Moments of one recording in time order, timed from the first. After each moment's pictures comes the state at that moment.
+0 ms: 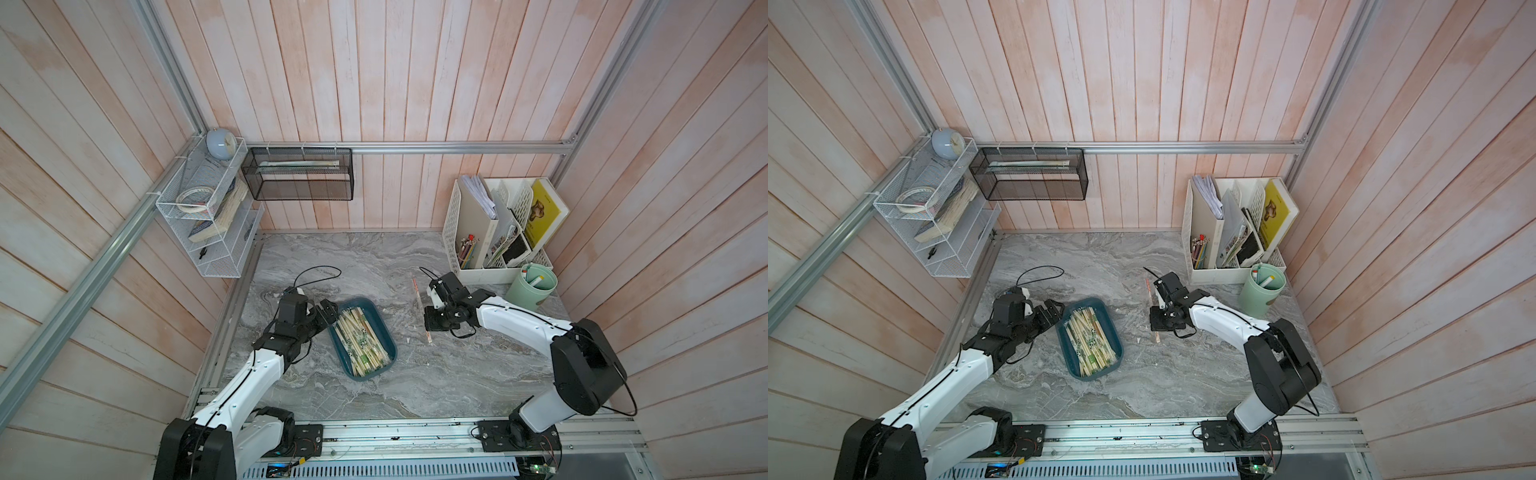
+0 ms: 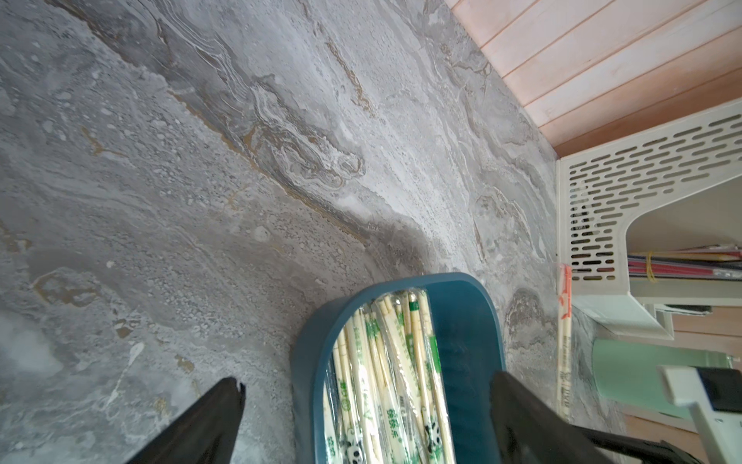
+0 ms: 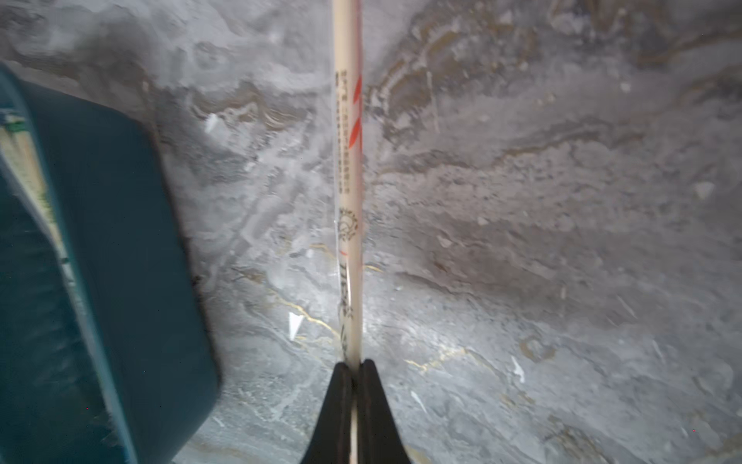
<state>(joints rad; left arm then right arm) -0.23 1.06 0.55 -0.20 0.13 -0.75 0.59 1.57 0.96 -0.54 -0.15 0.49</state>
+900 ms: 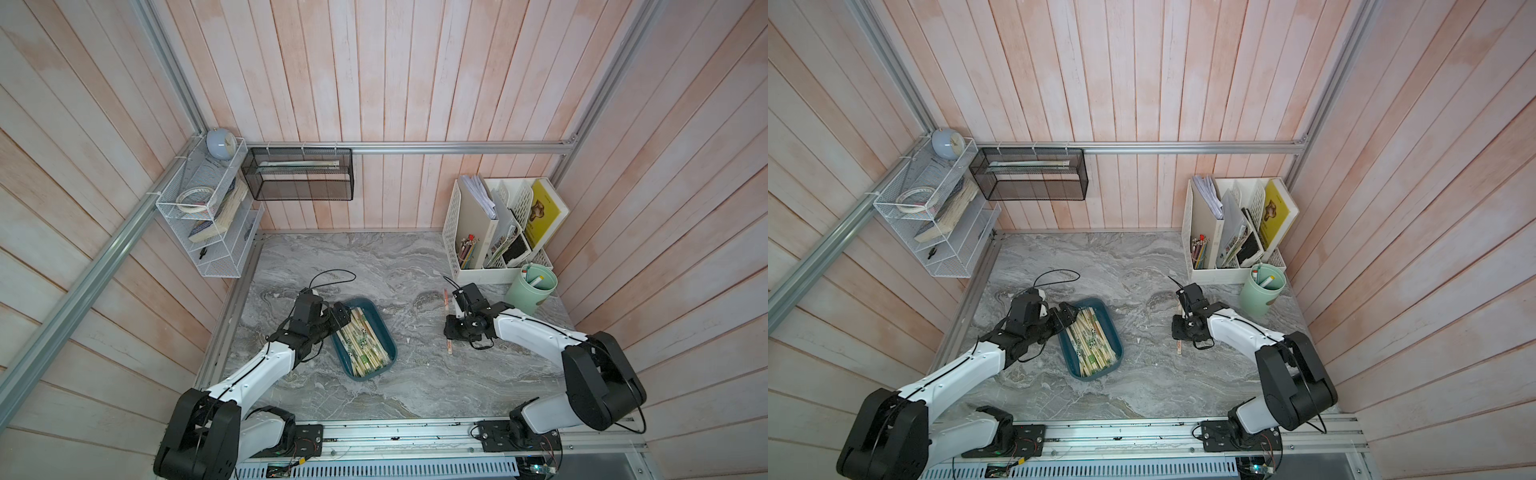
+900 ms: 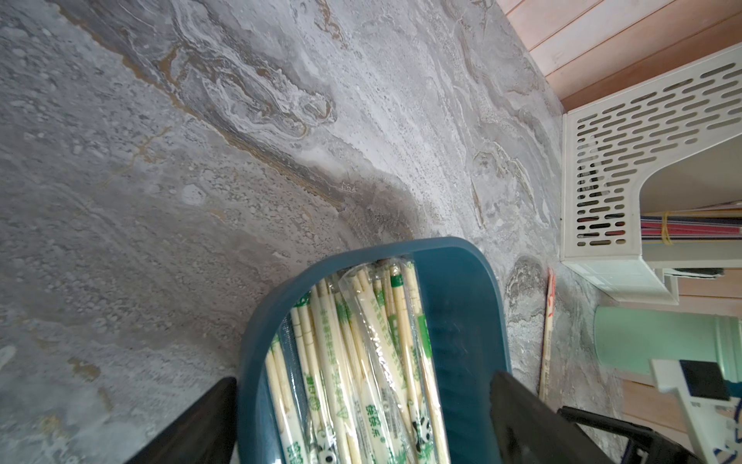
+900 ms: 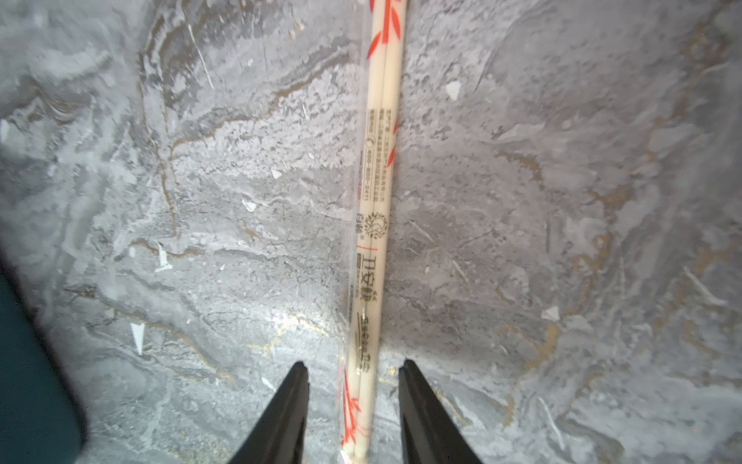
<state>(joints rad) -0.32 1.20 0.55 -0.10 0.13 -0.80 0.46 1.46 0.79 -0.51 -0.06 0.50</state>
